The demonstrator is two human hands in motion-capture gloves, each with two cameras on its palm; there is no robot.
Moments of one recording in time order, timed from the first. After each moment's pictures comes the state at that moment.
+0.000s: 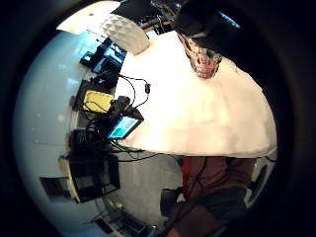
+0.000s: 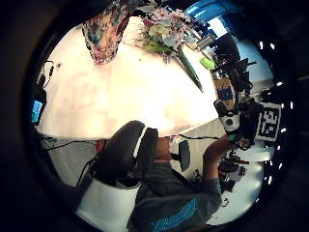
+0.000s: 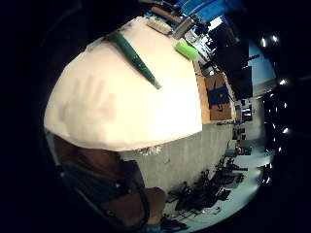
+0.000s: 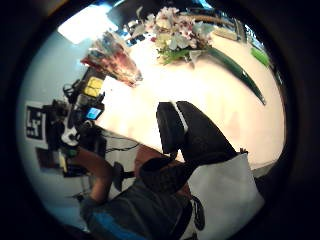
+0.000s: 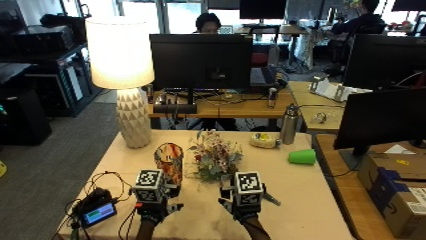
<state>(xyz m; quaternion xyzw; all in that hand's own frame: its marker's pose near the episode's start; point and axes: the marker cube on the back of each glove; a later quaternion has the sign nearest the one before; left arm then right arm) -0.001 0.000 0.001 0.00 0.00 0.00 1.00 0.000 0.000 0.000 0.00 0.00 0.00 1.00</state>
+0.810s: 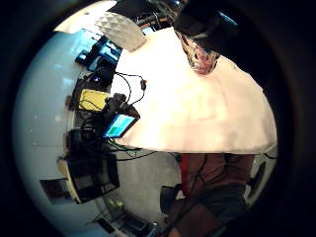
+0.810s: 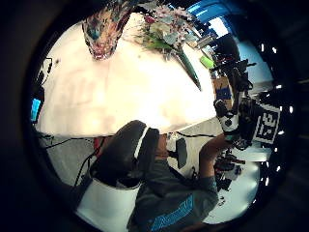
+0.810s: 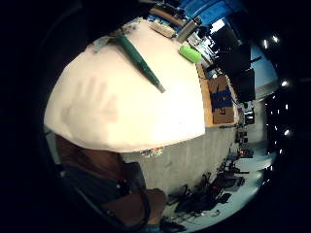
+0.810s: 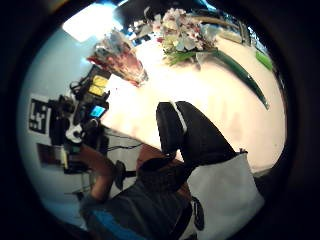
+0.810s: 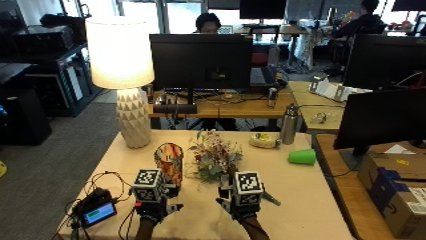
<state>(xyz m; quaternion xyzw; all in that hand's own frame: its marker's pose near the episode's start) -0.005 0.001 0.001 -0.02 0.00 -0.01 1.00 -0.006 -0.002 0.000 0.00 -0.02 -0.01 1.00</state>
